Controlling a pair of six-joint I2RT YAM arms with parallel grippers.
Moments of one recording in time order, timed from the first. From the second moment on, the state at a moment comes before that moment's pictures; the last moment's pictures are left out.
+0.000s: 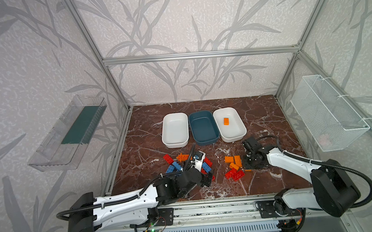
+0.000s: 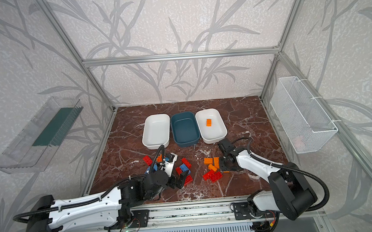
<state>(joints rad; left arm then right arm) -1.23 0.97 0.54 -0.15 -0.49 -0.46 0.46 1.35 0.65 -0.63 0.02 0.50</state>
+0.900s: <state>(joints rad) -0.97 1.04 0.64 -0.18 -0.44 -0.40 0.40 1.63 1.30 -0.71 0.08 0.33</state>
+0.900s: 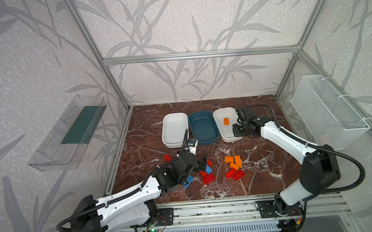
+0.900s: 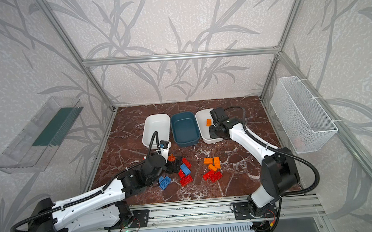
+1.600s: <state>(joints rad) -0.86 1.16 0.72 -0.18 -0.36 -0.35 0.29 2.28 1.88 -0.84 0.04 0.26</state>
